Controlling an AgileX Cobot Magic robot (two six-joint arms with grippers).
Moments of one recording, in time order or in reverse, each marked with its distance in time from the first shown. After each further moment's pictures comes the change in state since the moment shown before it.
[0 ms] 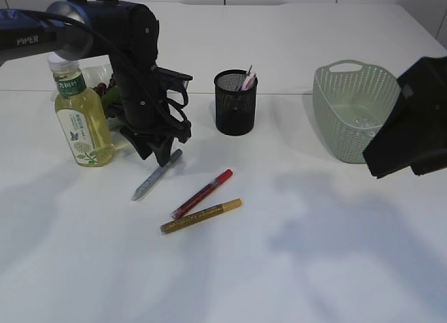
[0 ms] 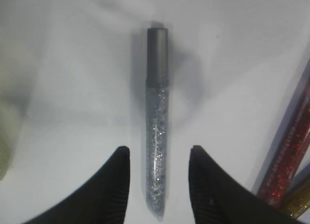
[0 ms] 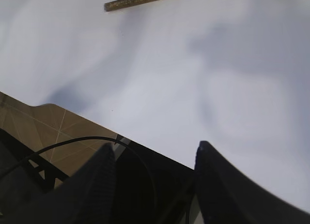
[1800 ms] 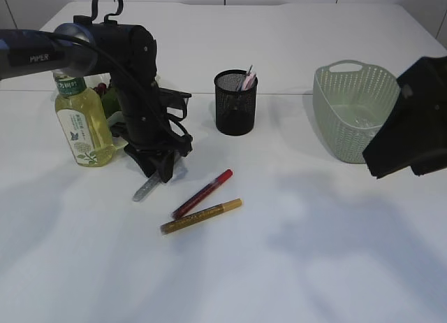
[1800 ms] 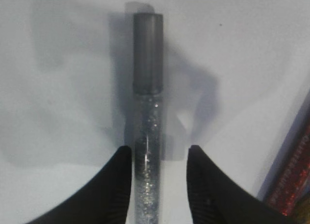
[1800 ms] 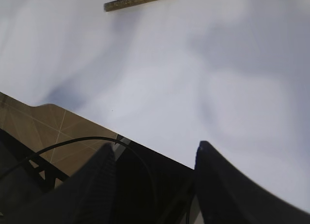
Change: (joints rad) left arm 0.031 0.067 -0.002 -0.098 0.002 0.052; right arm 0.000 0.000 0.000 0.000 0.000 0.002
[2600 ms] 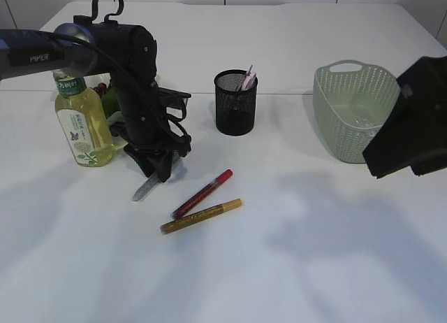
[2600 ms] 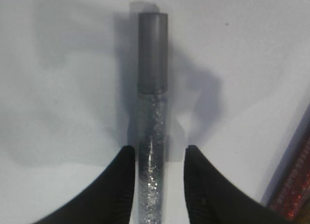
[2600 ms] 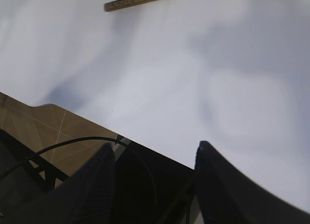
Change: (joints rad) left arm -0.002 0.000 0.000 0.012 0.000 0.002; right arm 0.000 0.000 0.000 0.000 0.000 0.002
